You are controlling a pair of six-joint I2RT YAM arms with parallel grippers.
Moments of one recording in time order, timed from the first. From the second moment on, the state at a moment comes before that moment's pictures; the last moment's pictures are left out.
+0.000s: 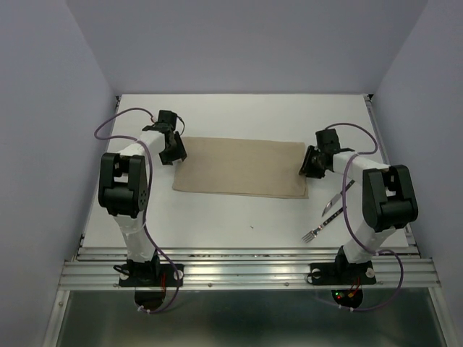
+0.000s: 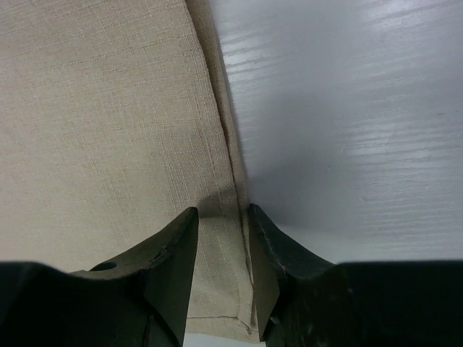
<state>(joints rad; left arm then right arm) -0.14 1.88 1.33 -0.56 -0.11 -0.47 0.13 1.71 0.98 -0.29 -0.05 0.48</state>
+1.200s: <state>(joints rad) -0.31 1.82 1.11 -0.29 0.11 -0.59 0.20 1.52 1.01 -0.36 -0.02 0.48</state>
